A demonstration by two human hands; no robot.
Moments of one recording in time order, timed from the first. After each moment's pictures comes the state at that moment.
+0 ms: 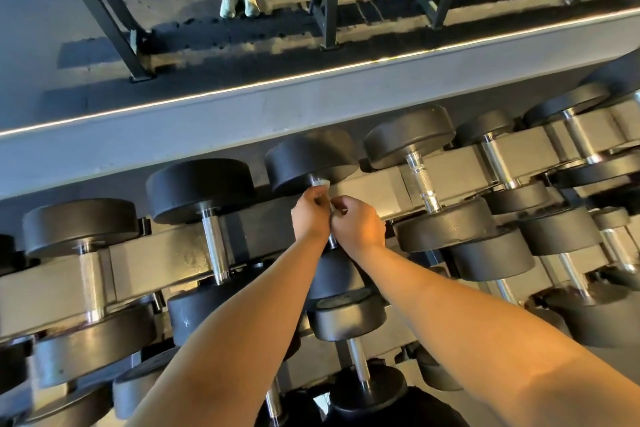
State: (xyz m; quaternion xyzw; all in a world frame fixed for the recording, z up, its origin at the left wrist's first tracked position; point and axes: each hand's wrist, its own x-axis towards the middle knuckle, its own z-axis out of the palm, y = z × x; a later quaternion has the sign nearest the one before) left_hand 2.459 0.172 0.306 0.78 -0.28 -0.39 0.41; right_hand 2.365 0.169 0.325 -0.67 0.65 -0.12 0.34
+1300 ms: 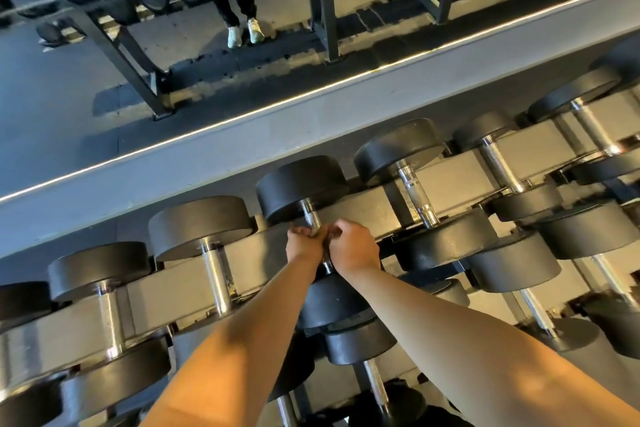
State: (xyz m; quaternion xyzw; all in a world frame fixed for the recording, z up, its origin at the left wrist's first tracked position) left_hand 2.453 0.162 0.282 0.81 -0.08 -0.45 0.36; right_hand 2.350 0.157 0.324 -0.63 0.64 -0.13 0.41
